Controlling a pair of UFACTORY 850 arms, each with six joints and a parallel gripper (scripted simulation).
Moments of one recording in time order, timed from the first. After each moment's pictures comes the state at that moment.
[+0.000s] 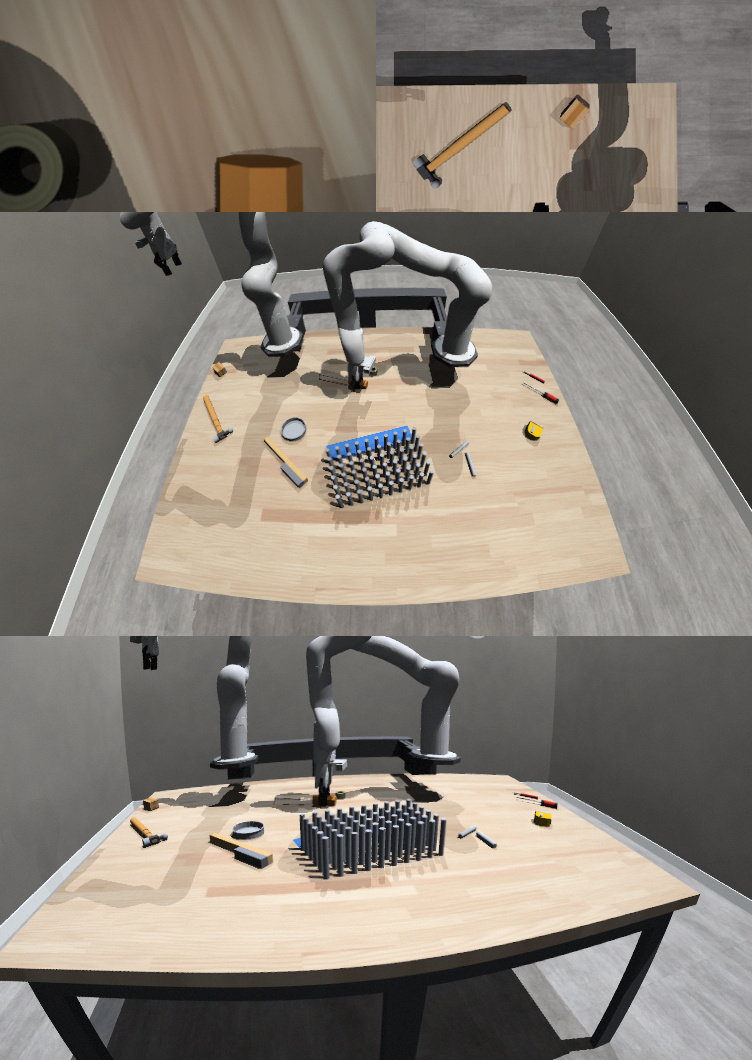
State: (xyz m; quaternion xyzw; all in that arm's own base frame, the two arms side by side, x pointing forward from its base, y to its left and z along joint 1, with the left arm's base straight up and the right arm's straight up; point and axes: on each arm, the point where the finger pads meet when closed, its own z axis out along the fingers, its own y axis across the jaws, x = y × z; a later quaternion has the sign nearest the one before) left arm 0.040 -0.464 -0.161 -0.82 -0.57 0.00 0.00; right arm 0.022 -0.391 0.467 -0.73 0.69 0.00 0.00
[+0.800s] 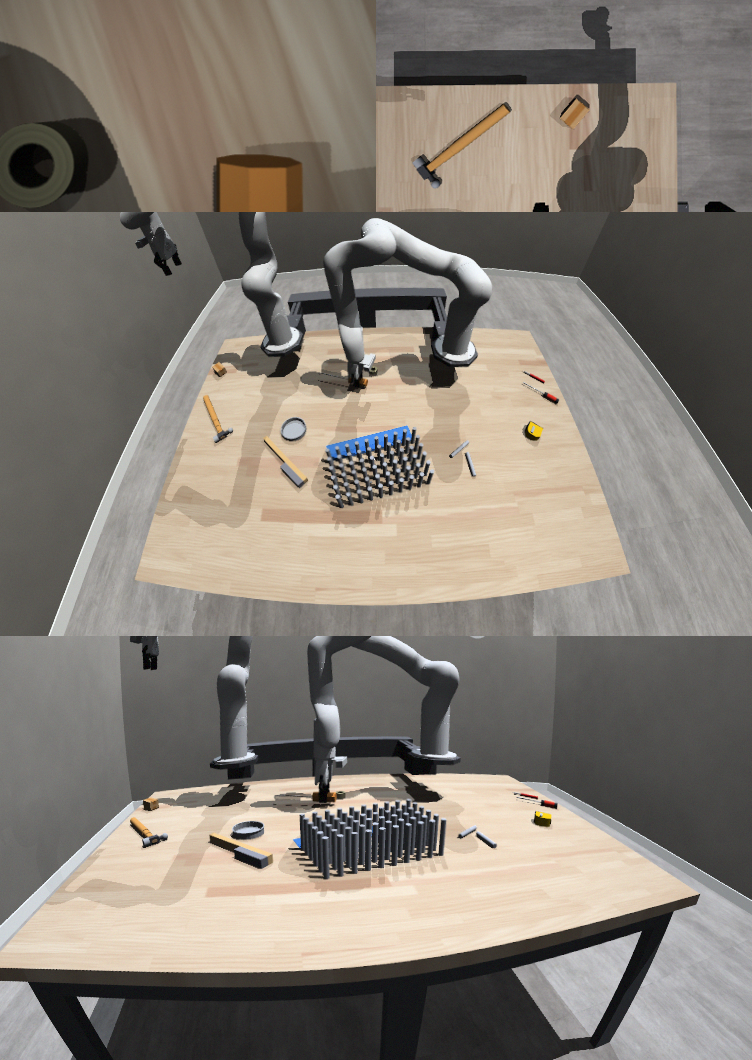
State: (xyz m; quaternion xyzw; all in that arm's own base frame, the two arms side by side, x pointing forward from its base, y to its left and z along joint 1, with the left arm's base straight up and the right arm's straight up) left arm 0.040 -0.463 -0.149 -0.82 -0.57 0.00 0.00; right arm 0.022 -0.391 0.467 -0.73 0.69 0.00 0.00
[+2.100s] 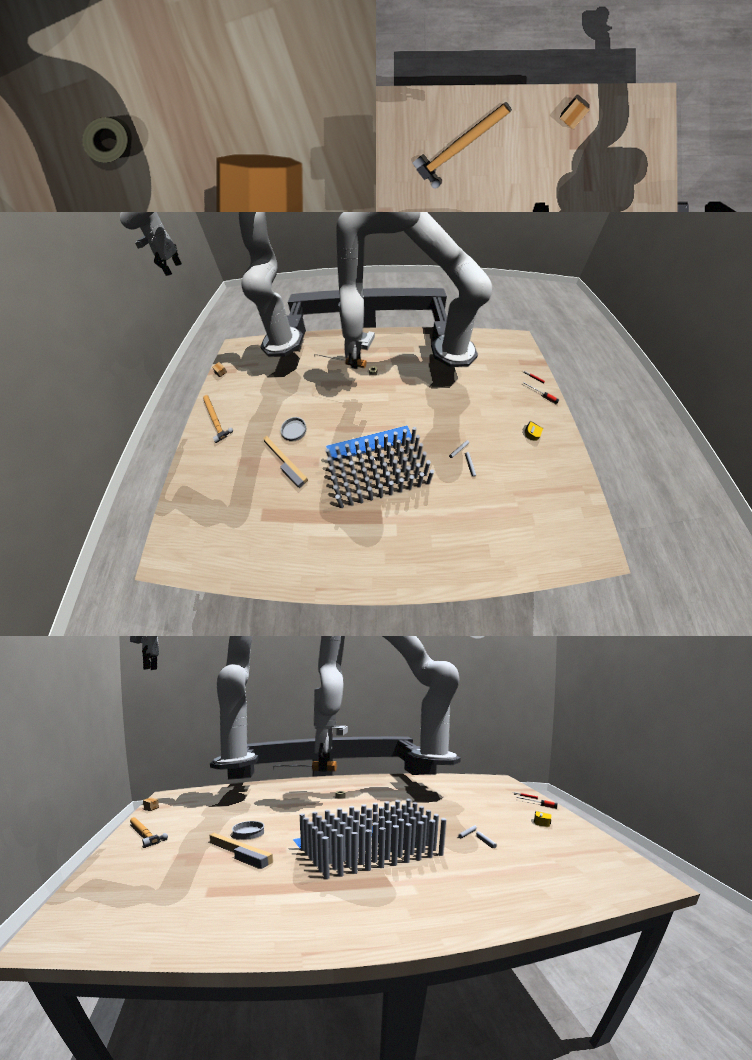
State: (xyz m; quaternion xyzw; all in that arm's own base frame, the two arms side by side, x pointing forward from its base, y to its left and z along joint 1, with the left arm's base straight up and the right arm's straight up) left arm 0.040 -0.463 -0.023 -0.82 -0.57 0.00 0.00; right arm 0.022 -0.391 0.467 -0.73 0.69 0.00 0.00
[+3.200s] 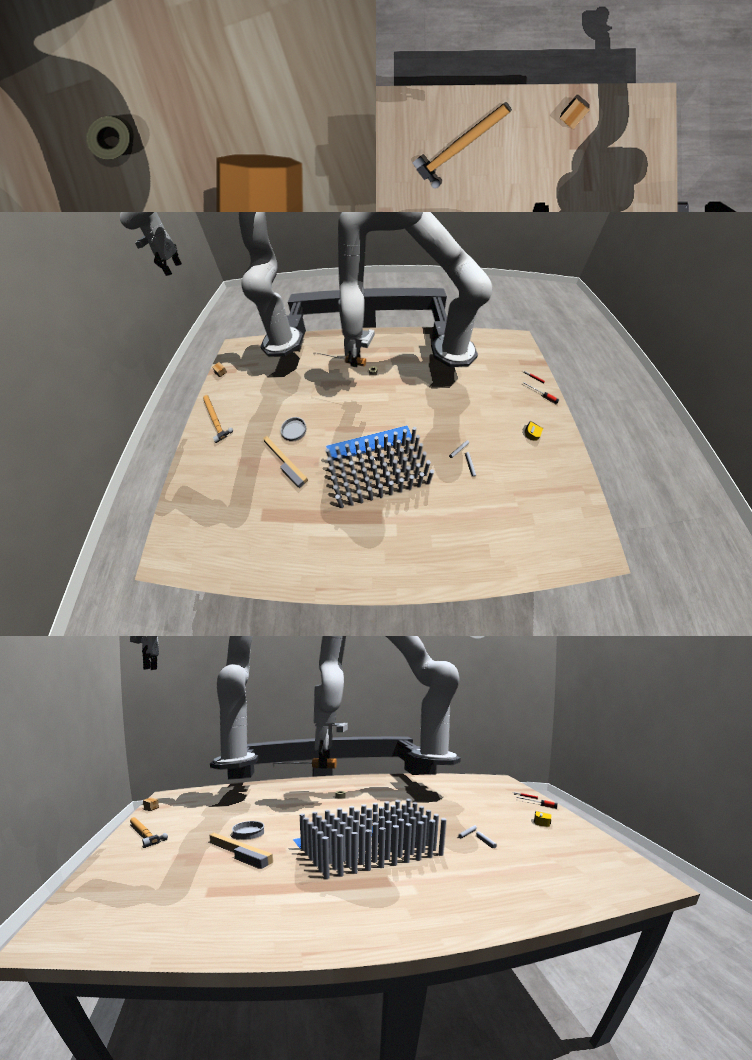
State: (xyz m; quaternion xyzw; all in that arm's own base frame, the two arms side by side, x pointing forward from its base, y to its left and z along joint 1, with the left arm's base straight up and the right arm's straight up) left arm 0.040 -0.464 -0.011 -0.82 -0.57 0.00 0.00; right arm 0.022 -0.391 0.467 -0.73 0.69 0.00 0.00
